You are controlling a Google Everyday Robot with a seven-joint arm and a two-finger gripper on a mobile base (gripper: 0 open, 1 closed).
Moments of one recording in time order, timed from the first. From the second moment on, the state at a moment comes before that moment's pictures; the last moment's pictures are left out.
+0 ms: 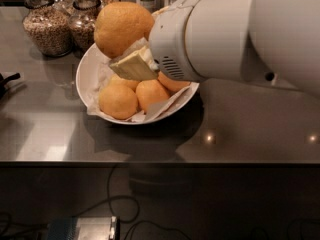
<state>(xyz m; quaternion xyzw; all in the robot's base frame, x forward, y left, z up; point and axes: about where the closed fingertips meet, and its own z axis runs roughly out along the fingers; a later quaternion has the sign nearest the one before) 0.464 0.040 1.046 -0.46 0.69 0.08 0.55</state>
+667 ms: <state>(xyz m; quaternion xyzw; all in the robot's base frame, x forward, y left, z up) 0.406 -0.039 1.037 -0.45 0.71 0.05 0.54</state>
